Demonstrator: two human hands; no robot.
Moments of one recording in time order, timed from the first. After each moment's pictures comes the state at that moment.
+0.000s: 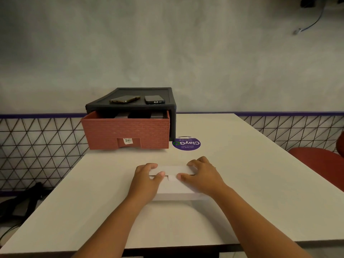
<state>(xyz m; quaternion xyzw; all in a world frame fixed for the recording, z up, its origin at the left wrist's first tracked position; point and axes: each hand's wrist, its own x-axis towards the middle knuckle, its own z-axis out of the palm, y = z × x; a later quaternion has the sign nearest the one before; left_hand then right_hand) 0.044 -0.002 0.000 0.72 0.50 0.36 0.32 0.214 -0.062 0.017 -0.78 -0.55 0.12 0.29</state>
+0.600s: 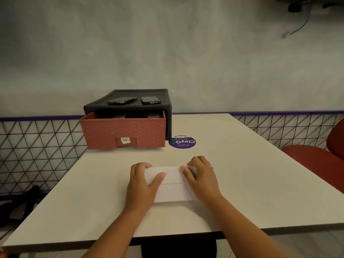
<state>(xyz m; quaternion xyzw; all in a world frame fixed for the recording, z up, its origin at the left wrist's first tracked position) 0.036 -0.036 -0.012 0.72 0.43 0.49 0.22 0.202 -0.091 -0.002 -0.68 -0.57 0.00 0.46</state>
